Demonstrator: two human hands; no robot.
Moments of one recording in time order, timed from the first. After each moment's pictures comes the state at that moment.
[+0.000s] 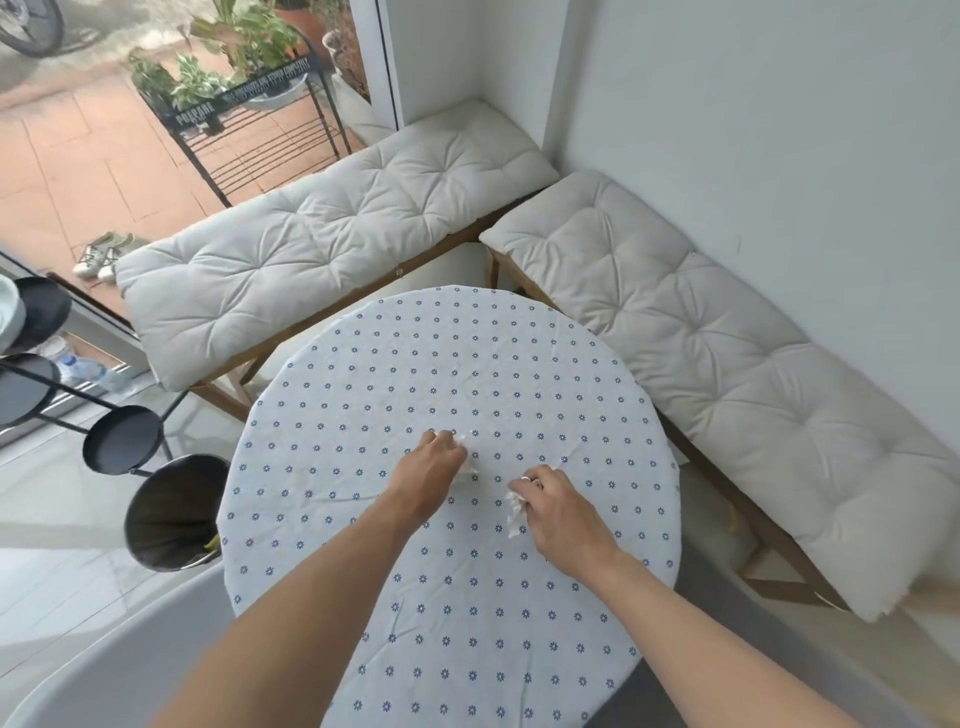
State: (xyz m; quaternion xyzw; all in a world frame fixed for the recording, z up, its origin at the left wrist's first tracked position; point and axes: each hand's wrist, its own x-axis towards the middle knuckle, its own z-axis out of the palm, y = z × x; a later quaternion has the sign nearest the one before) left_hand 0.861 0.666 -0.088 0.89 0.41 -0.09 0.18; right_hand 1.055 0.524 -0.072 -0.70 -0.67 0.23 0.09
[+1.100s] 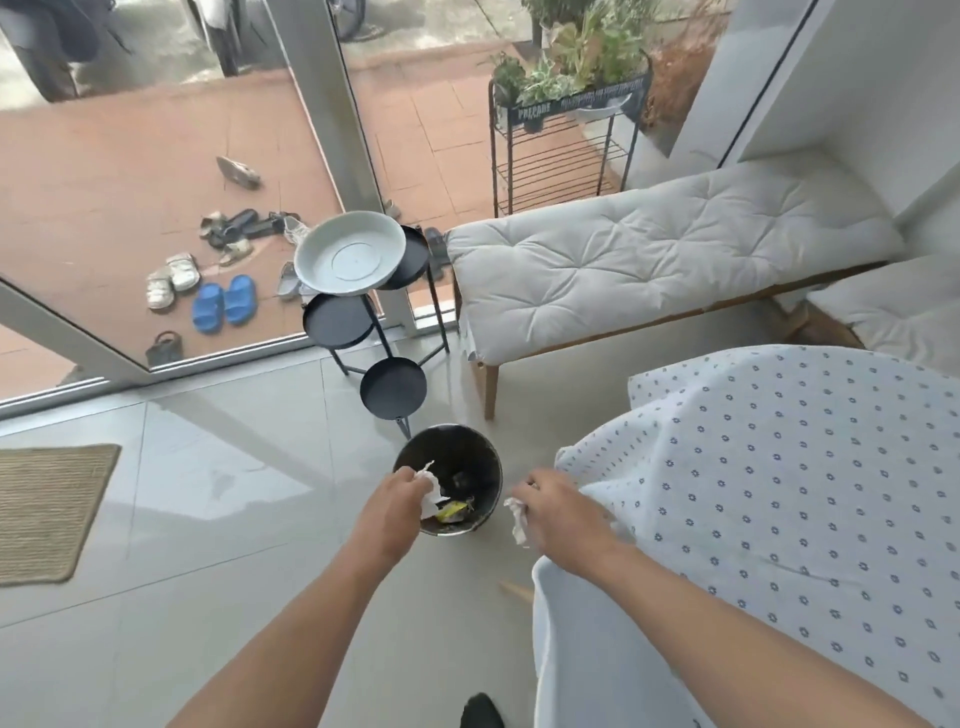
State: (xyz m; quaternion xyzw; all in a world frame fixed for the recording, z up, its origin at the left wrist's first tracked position) left_hand 0.252 0.732 -0.130 0.71 0.65 0.05 0.26; right_hand 0.517 0.729 -0.127 -0.55 -0.80 0.26 0.05
